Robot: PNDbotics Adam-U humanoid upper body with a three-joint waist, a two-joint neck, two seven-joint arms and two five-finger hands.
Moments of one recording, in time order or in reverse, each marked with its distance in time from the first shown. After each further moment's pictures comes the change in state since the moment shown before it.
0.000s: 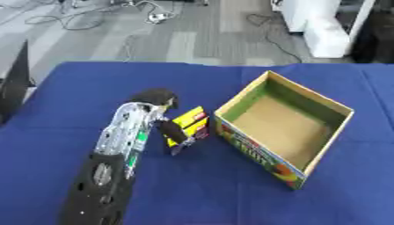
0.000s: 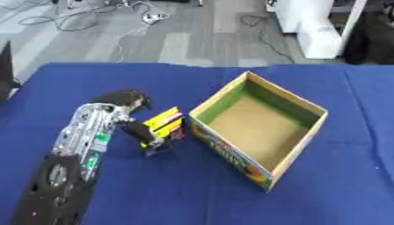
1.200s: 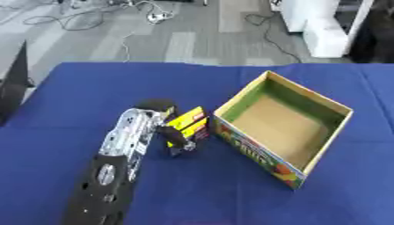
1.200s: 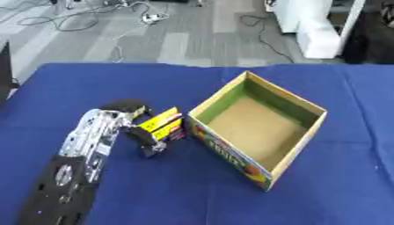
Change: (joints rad) left arm 0.001 0.000 0.007 0.092 0.038 0.001 0.001; right arm -0.001 0.000 0.000 0.000 -0.007 0.002 -0.002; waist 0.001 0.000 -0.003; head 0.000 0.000
